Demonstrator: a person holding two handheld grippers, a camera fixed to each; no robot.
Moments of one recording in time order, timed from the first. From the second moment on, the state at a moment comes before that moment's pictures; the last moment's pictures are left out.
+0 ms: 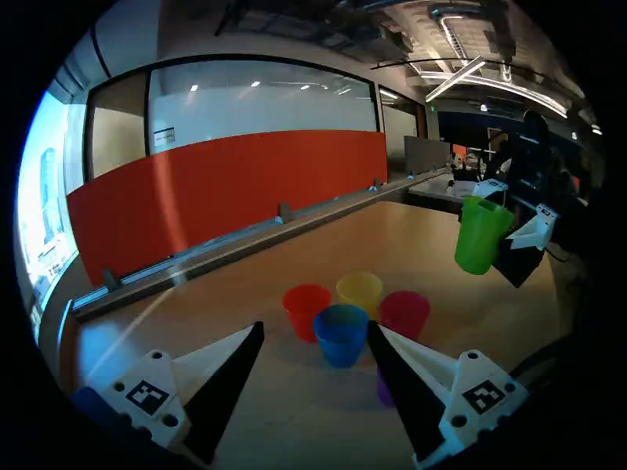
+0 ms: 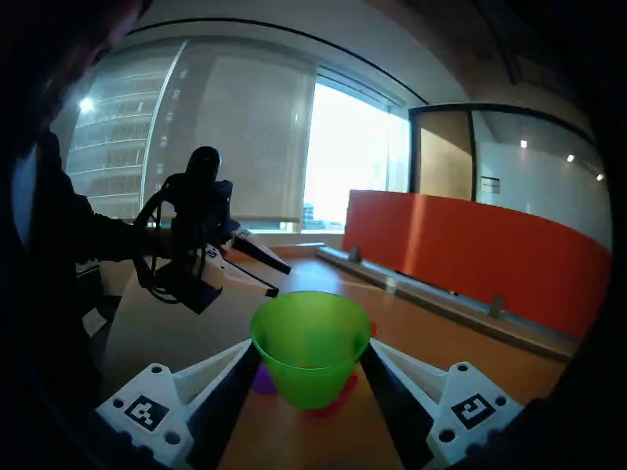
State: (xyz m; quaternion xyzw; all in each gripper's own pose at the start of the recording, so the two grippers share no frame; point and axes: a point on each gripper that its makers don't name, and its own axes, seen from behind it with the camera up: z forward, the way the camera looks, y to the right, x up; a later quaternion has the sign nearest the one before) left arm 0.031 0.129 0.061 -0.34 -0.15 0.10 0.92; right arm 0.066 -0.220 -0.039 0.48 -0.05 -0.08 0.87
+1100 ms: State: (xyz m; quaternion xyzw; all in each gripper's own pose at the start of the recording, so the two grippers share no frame) left arm 0.004 0.154 0.072 -0.38 -0.18 0.12 0.90; right arm 0.084 -0.211 -0.027 0.48 -0.03 -0.06 0.88
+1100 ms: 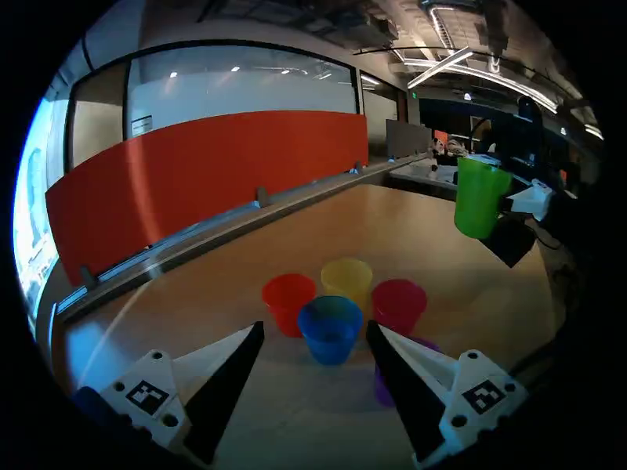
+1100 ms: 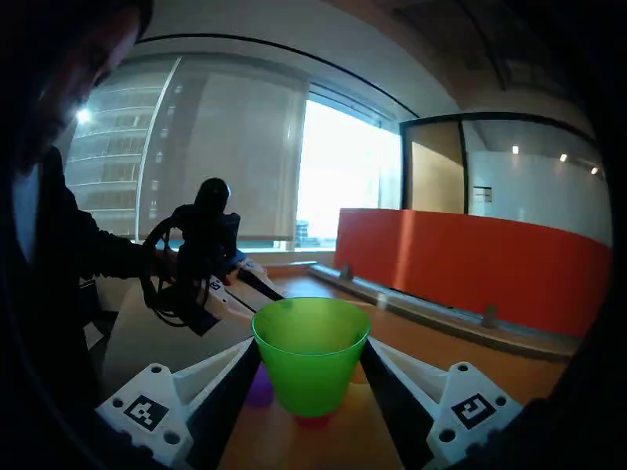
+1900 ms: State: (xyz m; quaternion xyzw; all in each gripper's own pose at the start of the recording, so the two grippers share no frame) left arm -0.033 0.174 0.083 -0.41 -0.24 0.14 0.87; right arm 0.079 -0.201 -0.022 0.47 -0.03 -0.06 0.88
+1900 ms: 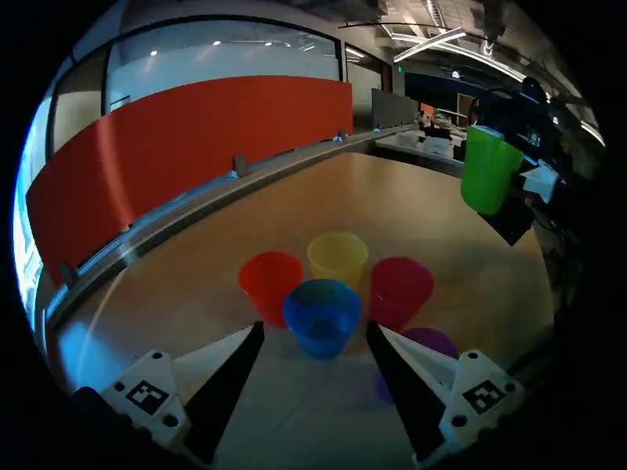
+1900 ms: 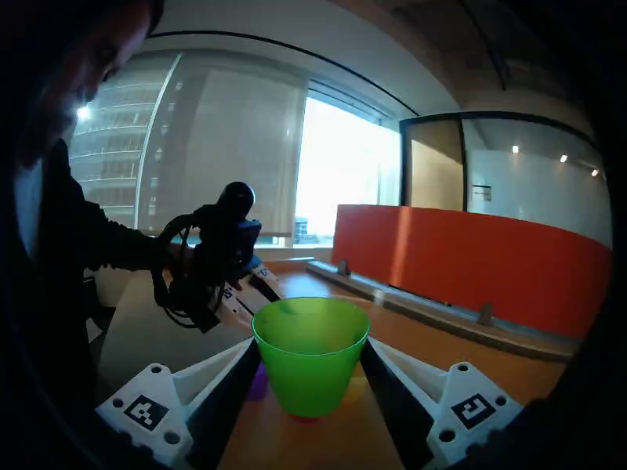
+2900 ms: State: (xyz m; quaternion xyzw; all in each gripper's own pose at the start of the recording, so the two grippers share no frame) left arm -0.065 0.200 0.099 -0.45 -0.28 0.18 0.83; right arm 0.063 -0.196 -0.010 0.47 -0.04 -0.06 0.88
